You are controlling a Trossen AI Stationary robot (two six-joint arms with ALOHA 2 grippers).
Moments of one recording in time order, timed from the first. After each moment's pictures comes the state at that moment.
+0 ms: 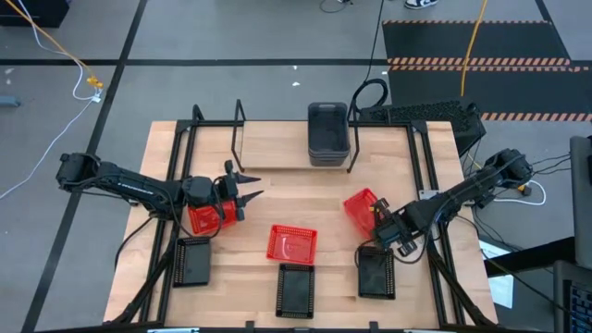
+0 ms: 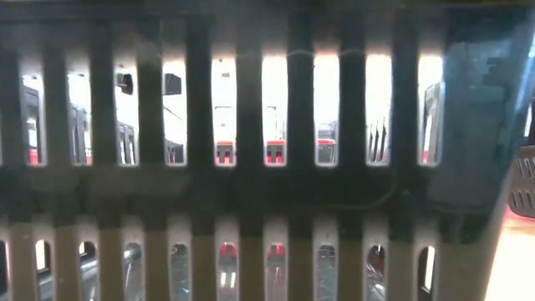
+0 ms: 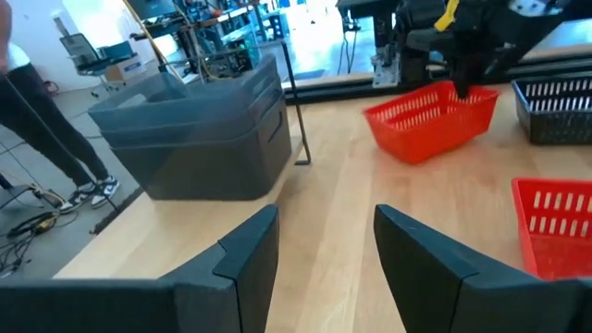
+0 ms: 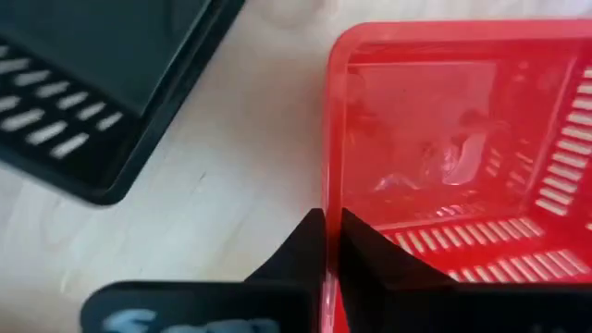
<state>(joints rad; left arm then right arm) -0.06 1.03 0.26 0.60 -0.34 0.14 0.44 1.26 0.71 -0.95 0.11 -0.10</state>
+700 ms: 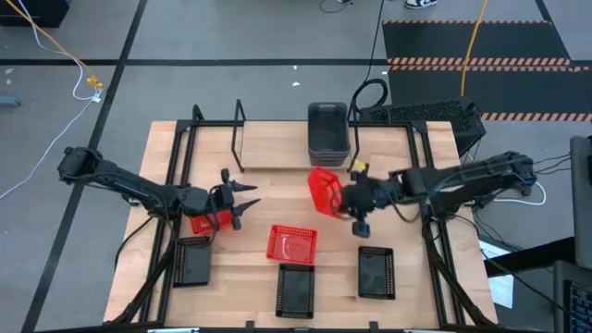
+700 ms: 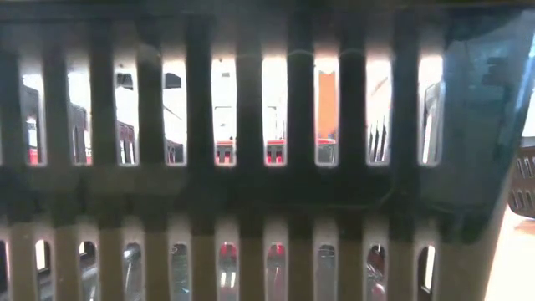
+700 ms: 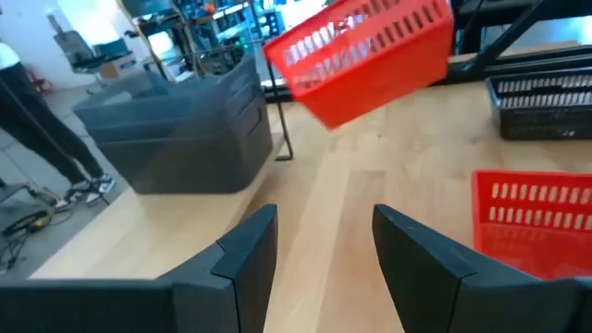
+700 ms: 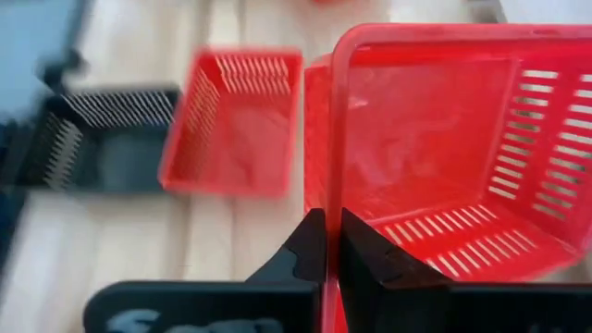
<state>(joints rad) -0.24 0.98 0.26 0.53 -0.50 0.11 0.13 1.25 1.02 -0.59 0.02 0.20</state>
